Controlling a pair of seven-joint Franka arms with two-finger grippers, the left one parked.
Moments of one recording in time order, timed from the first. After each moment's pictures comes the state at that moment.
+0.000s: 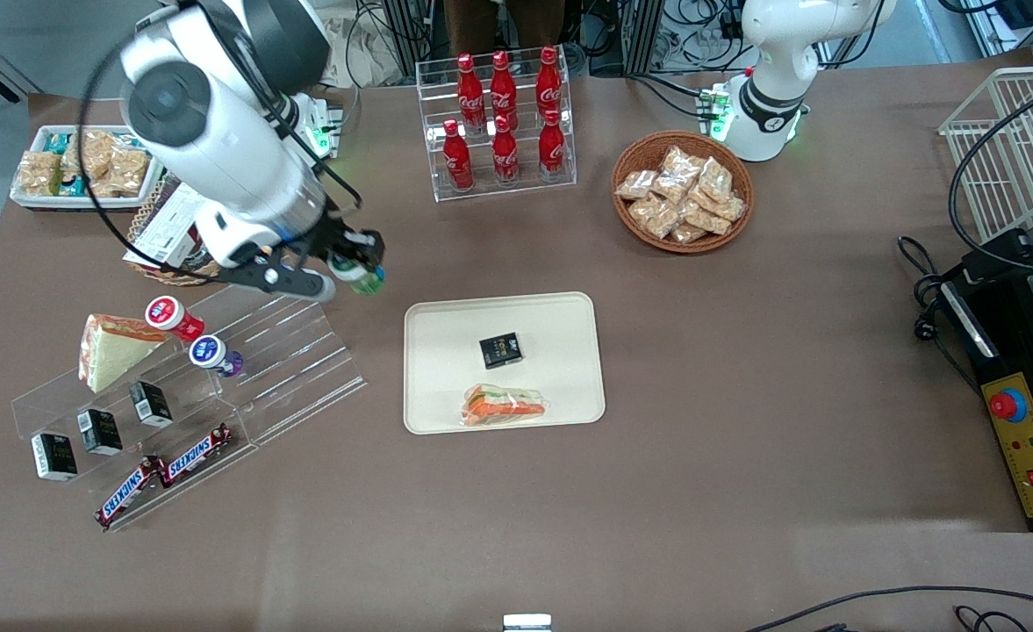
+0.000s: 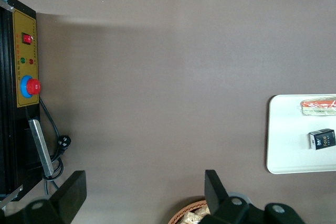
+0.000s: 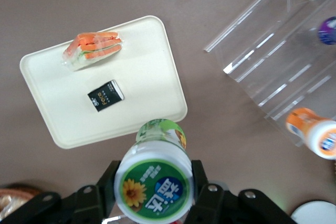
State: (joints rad) arm 0.37 0.12 0.13 -1.68 0.12 1.76 0.73
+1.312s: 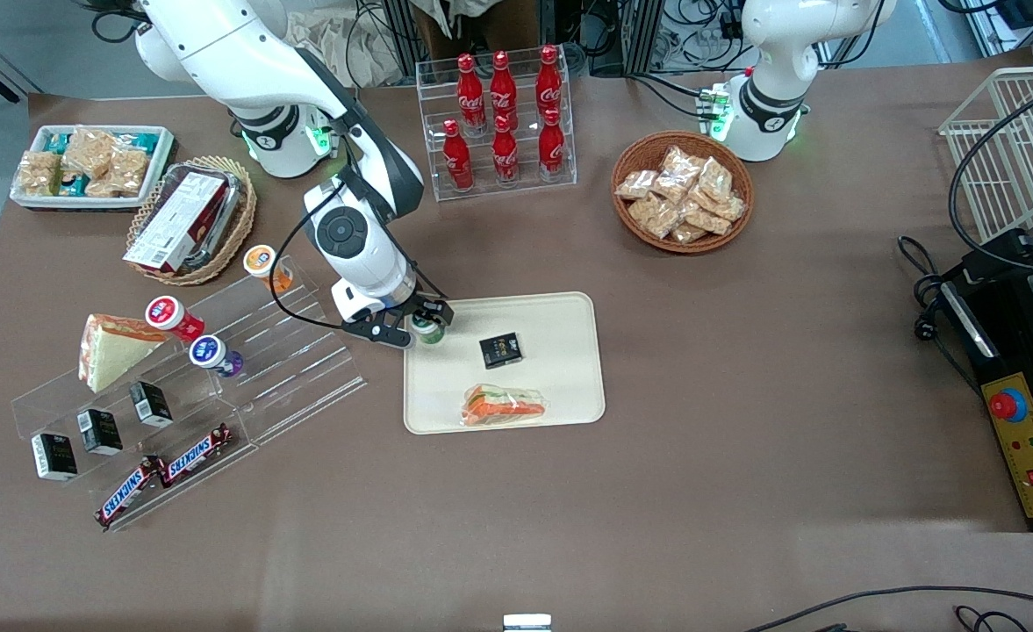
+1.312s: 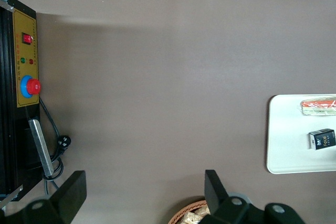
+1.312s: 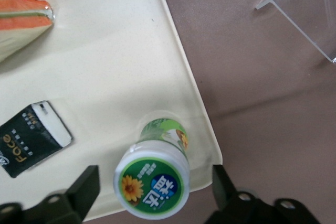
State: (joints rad) arm 0.47 0.33 0.13 -2.19 0.12 2.56 0.82
